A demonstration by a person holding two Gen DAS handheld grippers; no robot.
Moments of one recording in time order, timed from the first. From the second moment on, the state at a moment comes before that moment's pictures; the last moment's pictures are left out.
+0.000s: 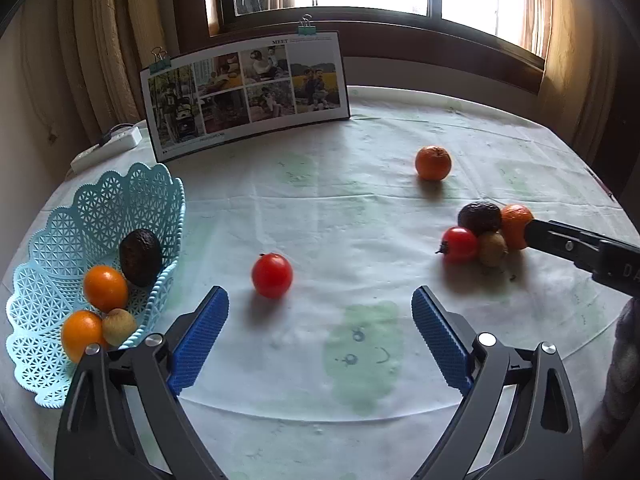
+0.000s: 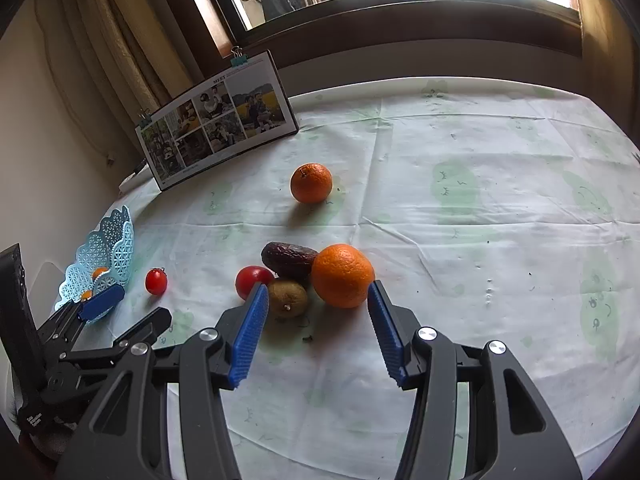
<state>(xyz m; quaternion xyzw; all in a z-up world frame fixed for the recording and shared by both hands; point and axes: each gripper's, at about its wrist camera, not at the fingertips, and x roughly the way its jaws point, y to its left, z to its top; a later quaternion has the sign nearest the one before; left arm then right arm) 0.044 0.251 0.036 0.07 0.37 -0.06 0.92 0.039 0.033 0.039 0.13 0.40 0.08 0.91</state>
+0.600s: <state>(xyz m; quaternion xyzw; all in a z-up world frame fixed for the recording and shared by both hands) 0.071 0.261 0.039 0.08 0.37 -0.03 0.92 0.038 0.023 0.039 0.15 0.39 0.07 0.91</state>
